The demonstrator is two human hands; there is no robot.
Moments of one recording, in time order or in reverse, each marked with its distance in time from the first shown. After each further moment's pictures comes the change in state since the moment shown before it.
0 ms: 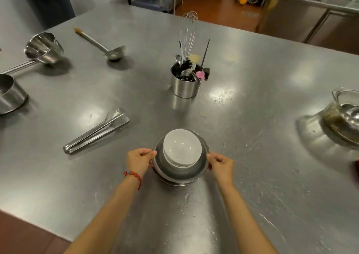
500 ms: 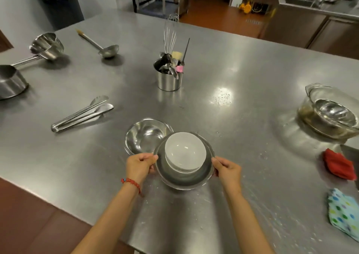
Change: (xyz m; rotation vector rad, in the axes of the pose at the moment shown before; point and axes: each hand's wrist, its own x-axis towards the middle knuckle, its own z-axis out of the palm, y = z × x) left_hand -0.147 -0.017 0.077 -0.128 -0.013 0.026; right_hand -0.036 0.026 -0.157 0.113 -0.083 -0.004
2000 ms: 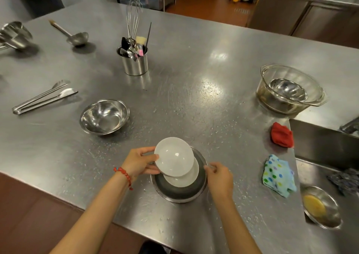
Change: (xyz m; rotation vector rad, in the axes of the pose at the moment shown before) left_hand -0.117 -0.016 0.117 0.077 -0.391 -0.234; right_hand -0.050 0.031 -0.164 -0.588 0.139 0.072
